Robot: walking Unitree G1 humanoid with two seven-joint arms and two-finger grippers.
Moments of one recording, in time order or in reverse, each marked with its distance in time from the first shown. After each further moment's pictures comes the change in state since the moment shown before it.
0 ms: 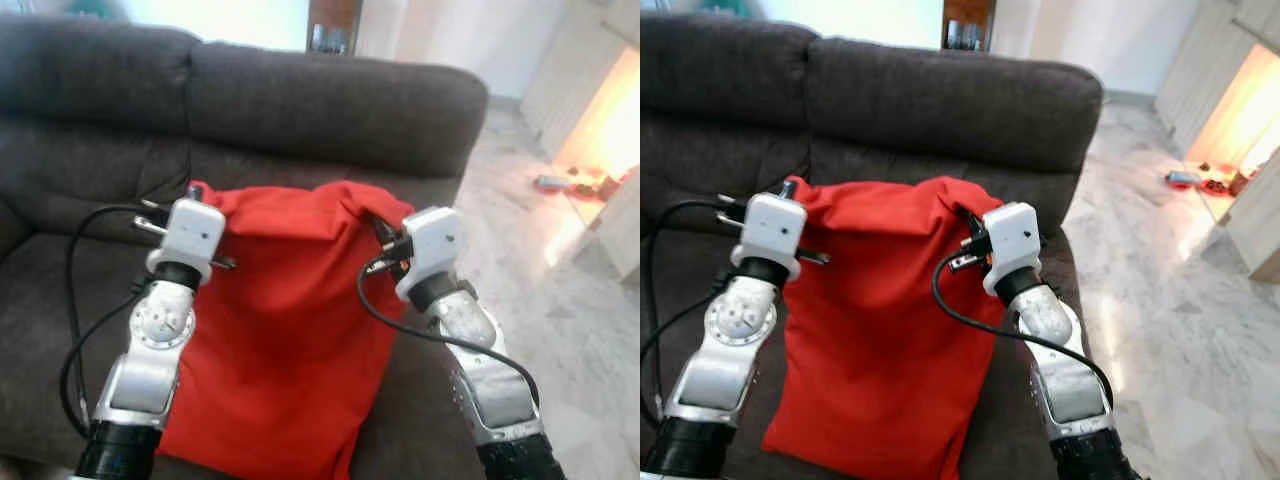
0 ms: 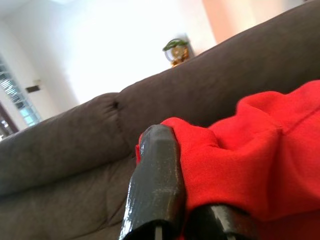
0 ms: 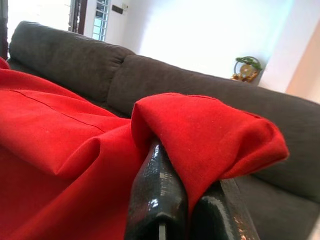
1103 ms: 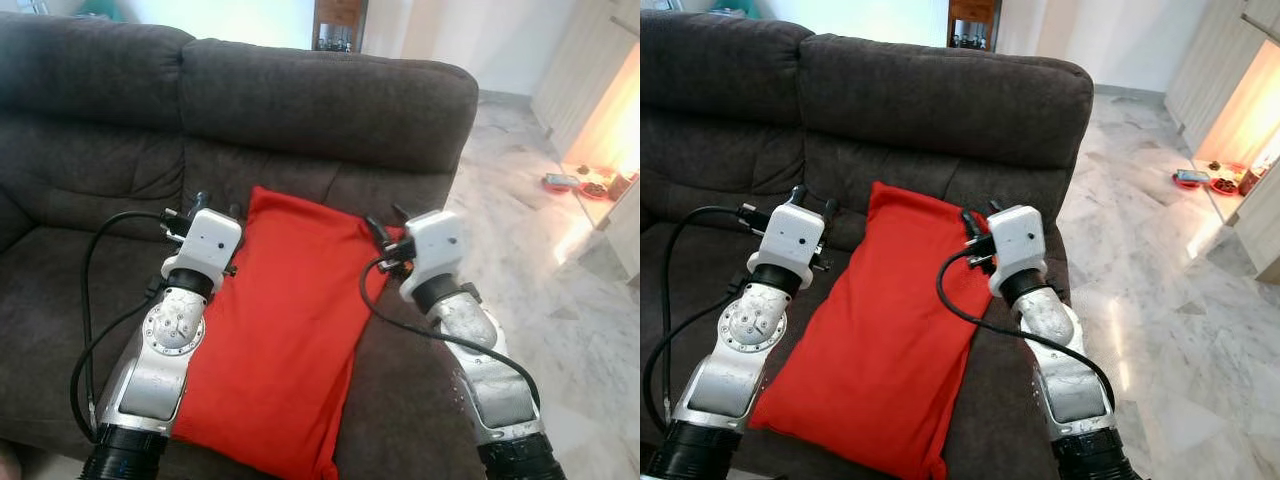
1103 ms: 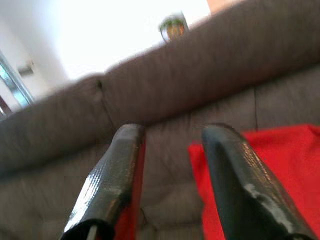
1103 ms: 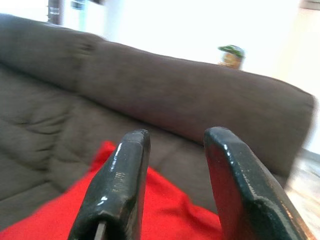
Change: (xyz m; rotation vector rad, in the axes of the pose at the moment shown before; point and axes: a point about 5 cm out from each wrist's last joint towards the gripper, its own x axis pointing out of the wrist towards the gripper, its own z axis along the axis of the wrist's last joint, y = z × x) left arm -0.012 -0.012 -0.020 -0.035 0.081 -0.027; right arm -0.004 -0.023 -0.015 0.011 0.031 -0.168
